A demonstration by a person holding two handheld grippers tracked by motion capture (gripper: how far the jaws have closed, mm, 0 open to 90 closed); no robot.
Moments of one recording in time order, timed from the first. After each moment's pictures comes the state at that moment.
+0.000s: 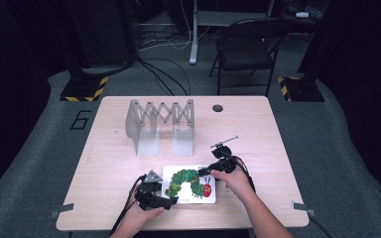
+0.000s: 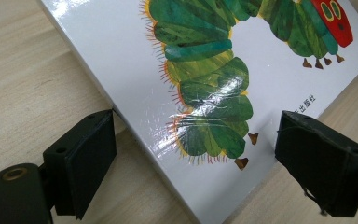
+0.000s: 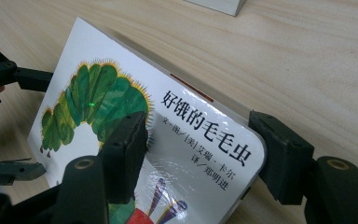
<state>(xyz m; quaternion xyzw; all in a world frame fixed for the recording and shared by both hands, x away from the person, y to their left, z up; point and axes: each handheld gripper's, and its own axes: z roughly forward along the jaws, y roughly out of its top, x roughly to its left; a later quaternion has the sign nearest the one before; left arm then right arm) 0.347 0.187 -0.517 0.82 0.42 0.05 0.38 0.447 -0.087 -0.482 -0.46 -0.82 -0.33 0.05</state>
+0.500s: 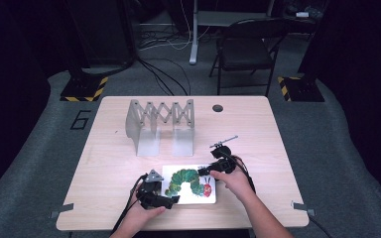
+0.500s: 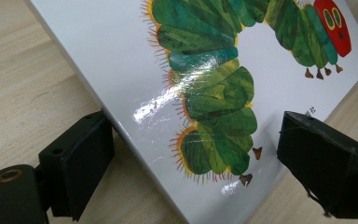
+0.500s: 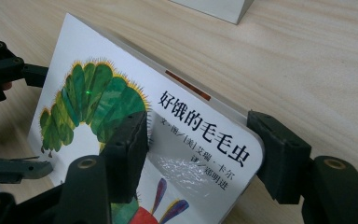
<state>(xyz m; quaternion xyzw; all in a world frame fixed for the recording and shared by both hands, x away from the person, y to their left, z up) 0.352 0.183 -0.519 0.82 0.41 0.05 0.39 0.441 -0.083 -0.473 -0.46 -0.83 -0.32 0.03</state>
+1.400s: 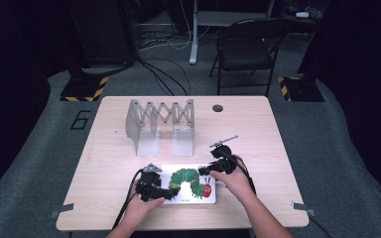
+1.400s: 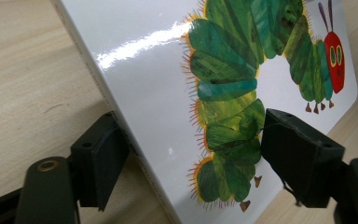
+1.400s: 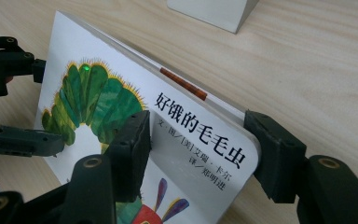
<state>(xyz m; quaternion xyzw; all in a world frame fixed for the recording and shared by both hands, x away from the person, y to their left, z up) 0.367 0.187 -0.507 0.80 0.46 0.02 0.39 0.434 -0.081 -0.460 -0.46 -0.83 -0.32 0.01</state>
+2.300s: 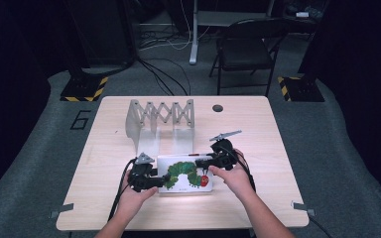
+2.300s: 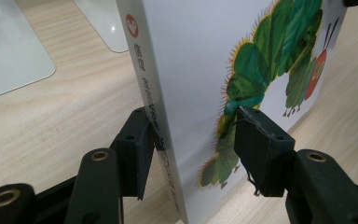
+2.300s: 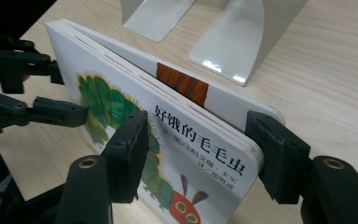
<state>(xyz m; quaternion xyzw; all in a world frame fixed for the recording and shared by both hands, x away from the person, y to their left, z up) 0.374 0.203 -0.473 0.79 0.45 0.08 0.40 0.425 -0.077 -0.423 -0.43 -0.82 -0.38 -0.02</state>
